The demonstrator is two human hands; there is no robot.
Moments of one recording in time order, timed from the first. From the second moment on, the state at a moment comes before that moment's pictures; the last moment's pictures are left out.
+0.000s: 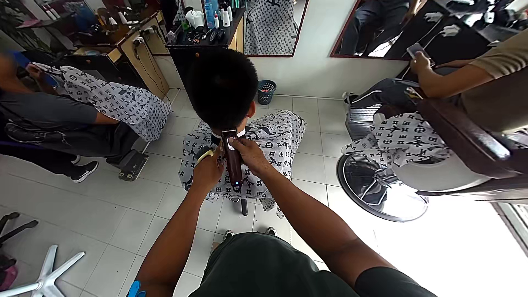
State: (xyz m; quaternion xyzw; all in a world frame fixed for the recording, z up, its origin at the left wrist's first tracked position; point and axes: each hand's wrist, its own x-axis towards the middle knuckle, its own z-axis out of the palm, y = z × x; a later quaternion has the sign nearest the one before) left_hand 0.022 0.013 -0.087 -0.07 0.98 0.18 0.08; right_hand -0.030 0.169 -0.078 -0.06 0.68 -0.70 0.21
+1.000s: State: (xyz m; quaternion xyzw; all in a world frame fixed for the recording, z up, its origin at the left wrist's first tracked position) left_hand 0.025 0.021 -0.091 -0.06 0.98 0.18 0.10; right_hand -0.028 0.205 -0.088 -0.09 0.68 -0.69 0.25
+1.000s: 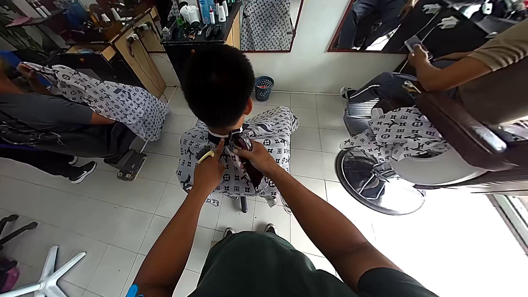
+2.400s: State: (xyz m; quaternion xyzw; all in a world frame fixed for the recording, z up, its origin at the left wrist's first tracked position) left_hand 0.020 0.016 -0.088 -0.07 0.98 0.16 0.12; right_hand -0.028 0.196 -0.091 -0.11 0.65 -0.70 0.26
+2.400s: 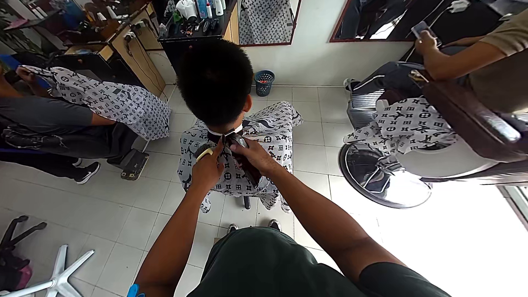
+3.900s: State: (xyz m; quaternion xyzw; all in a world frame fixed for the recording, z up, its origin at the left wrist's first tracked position) left_hand 0.022 0.017 -0.087 -0.06 0.98 0.15 0.11; right_hand -0.044 0.198 -0.084 -0.11 0.71 -0.67 0.19
